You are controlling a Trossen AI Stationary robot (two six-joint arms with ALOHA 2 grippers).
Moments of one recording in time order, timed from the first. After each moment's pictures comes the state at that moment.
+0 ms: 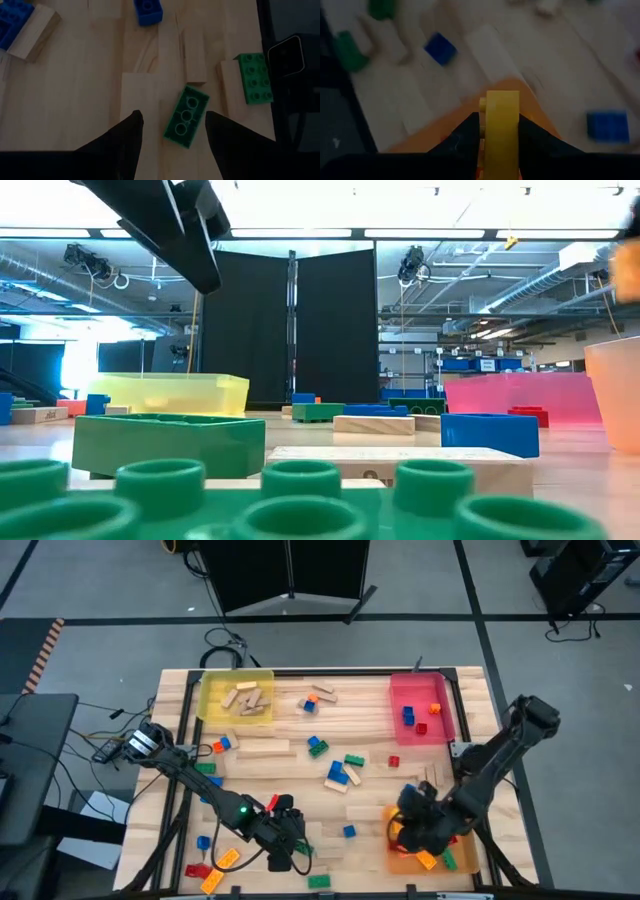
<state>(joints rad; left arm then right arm) -0.60 1.76 1.27 -0.50 -0.26 -0.56 0.82 1.42 1.00 -0.84 0.40 1.34</state>
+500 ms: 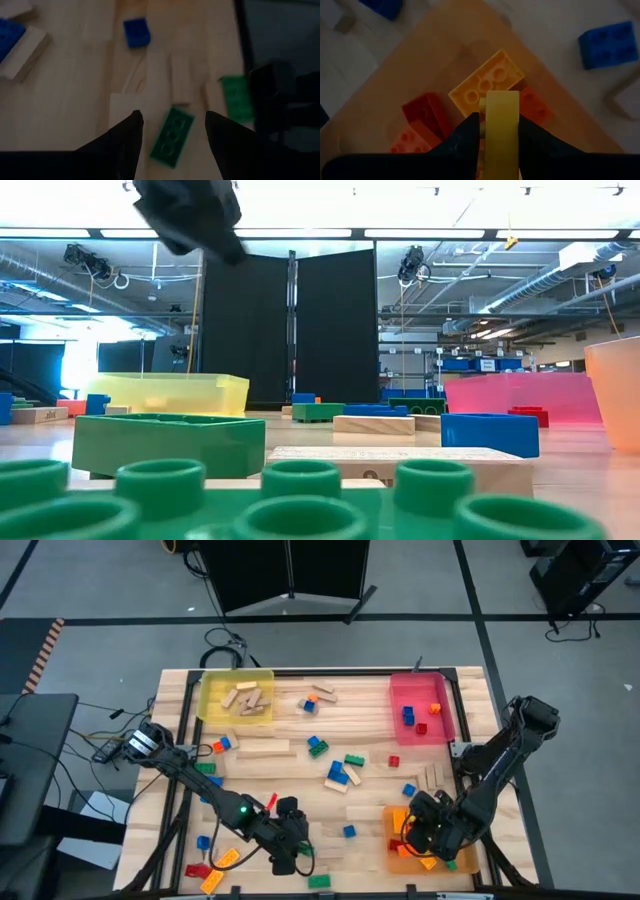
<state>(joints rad) -0.60 1.76 1.27 -0.40 -0.26 -0.55 0.92 1.42 0.84 -0.78 0.32 1.67</state>
